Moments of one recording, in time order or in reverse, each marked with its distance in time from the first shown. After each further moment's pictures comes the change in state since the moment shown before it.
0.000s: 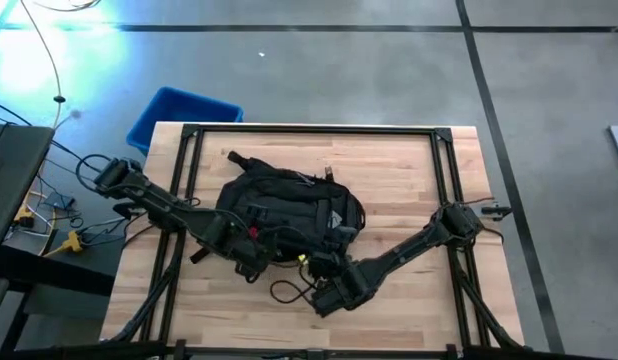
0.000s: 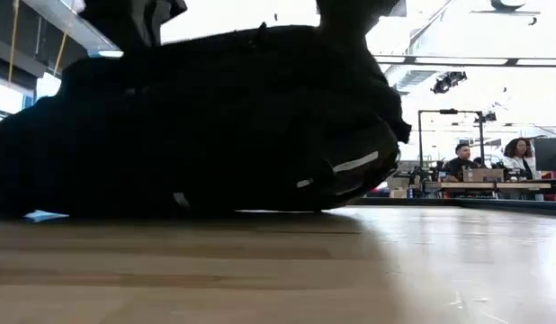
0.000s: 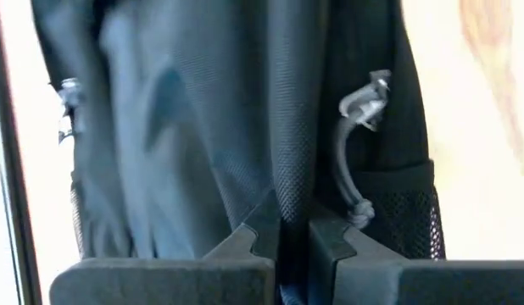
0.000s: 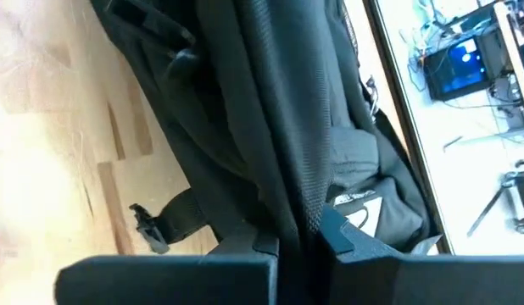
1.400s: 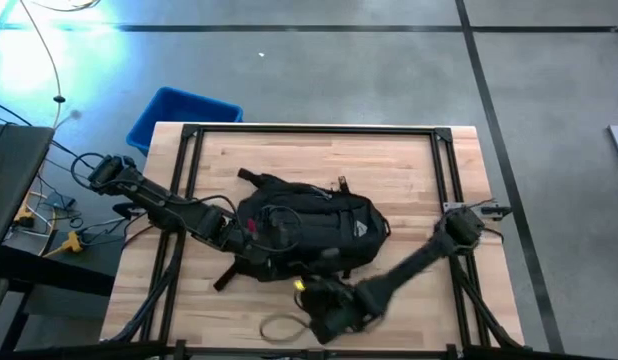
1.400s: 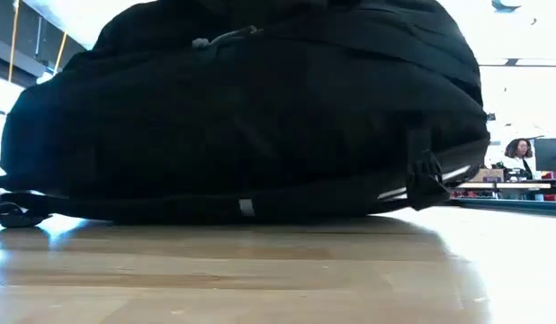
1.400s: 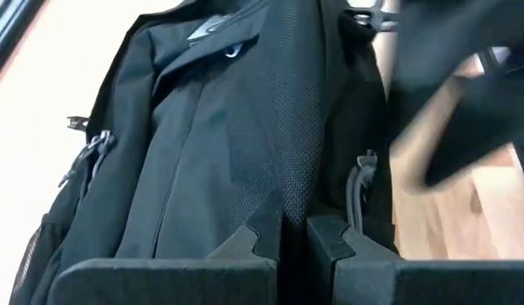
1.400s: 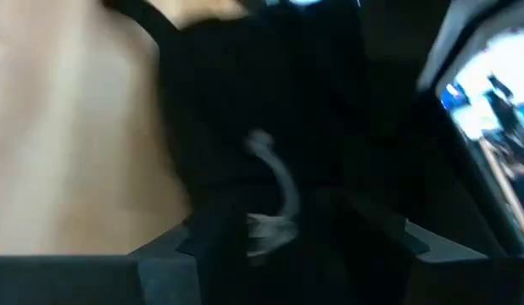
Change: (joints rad) left arm 0.027 -0.062 -0.084 0.474 0.052 -0.123; right arm 0.068 0.015 -0.052 0.477 0.126 -0.406
